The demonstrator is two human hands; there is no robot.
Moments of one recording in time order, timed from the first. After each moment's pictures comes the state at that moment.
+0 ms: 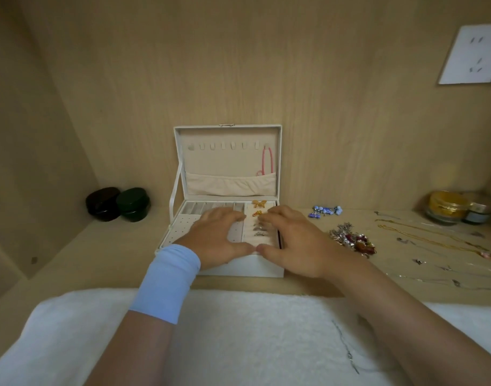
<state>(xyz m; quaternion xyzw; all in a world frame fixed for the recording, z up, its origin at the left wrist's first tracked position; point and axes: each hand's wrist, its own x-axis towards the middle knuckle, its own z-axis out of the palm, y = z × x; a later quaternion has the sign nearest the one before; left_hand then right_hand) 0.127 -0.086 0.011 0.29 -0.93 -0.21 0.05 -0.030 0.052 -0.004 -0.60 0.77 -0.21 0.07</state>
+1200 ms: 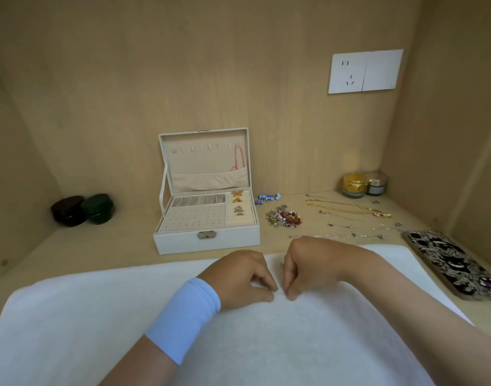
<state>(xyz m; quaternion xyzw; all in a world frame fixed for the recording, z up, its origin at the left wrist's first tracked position) 0.119 0.080 -0.020 0.05 -0.97 -0.23 0.04 -0.019 0.225 0.016 -0.56 0.80 -0.05 0.21</state>
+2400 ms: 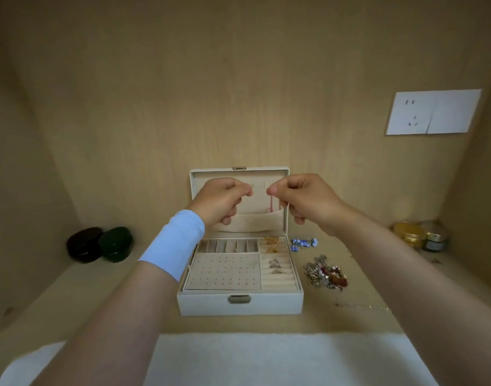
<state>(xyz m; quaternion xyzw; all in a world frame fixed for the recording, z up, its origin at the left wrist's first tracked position) 0.059 -0.082 0.122 0.24 -0.77 -0.53 0.25 -0.080 0.059 0.121 -0.43 0.69 -0.56 0.18</state>
